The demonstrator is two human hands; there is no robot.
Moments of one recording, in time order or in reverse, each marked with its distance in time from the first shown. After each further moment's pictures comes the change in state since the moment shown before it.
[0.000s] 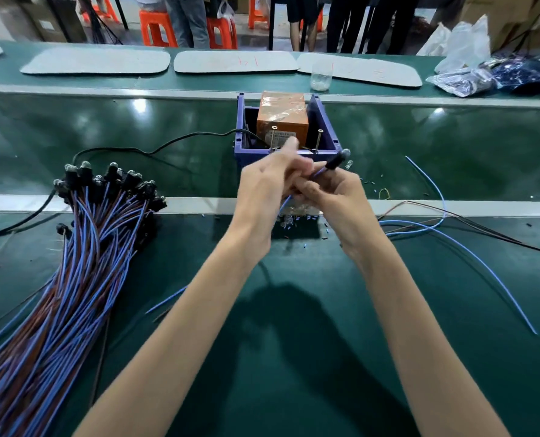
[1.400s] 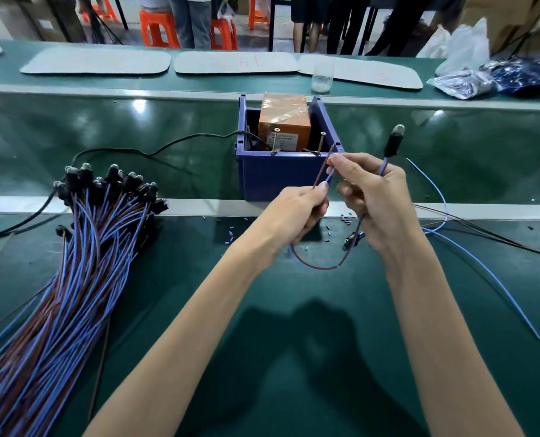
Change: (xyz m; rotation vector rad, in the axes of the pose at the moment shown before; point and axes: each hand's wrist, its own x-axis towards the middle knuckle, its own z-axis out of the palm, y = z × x) left_hand 0.003 -0.015 0.003 0.416 -0.327 -0.208; right_hand 0.000 -0.023 -0.022 0.127 0.238 0.057
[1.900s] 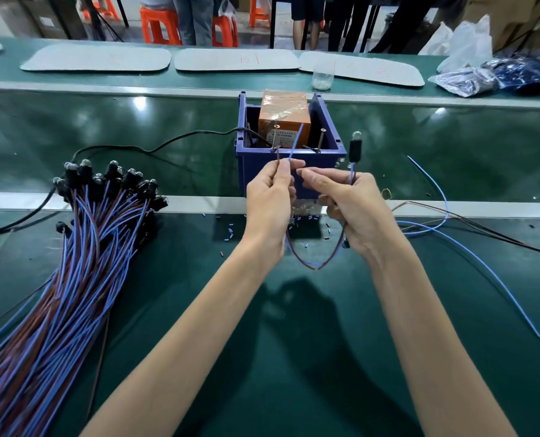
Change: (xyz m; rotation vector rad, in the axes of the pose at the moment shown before) left_hand 0.013 -0.013 0.004 -0.454 0.483 0.206; right_hand -0.008 0.008 0.017 -0.077 -0.086 0.150
